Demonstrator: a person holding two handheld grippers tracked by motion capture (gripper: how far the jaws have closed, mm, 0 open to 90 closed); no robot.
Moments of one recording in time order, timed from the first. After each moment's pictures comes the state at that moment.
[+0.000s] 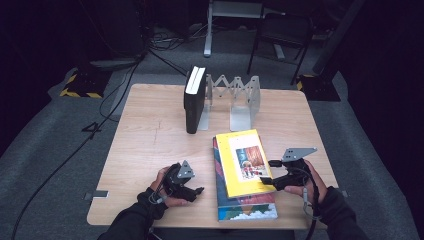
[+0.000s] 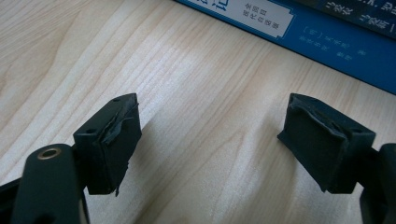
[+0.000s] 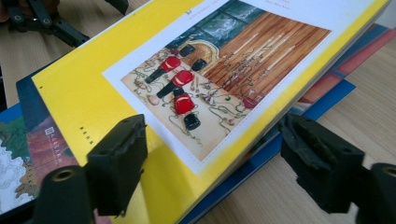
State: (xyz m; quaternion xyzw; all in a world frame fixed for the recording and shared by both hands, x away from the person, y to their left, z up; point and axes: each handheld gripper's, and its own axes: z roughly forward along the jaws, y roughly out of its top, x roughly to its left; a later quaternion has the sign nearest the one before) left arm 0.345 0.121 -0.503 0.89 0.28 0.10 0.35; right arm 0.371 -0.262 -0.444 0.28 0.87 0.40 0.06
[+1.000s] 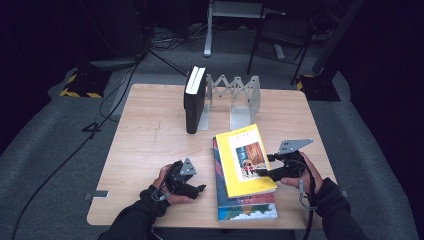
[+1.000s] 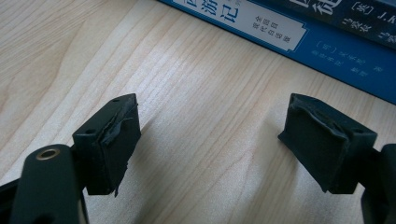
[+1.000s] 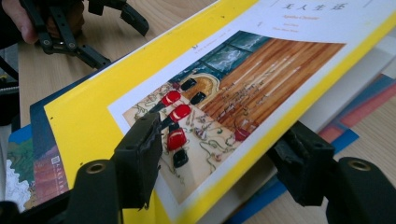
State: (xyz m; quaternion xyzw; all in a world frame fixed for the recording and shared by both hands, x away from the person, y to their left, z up) left arm 0.352 0.115 -0.503 0.89 0.28 0.11 0.35; right arm 0.391 -0.249 -0.433 0.24 0.88 0.42 0.05
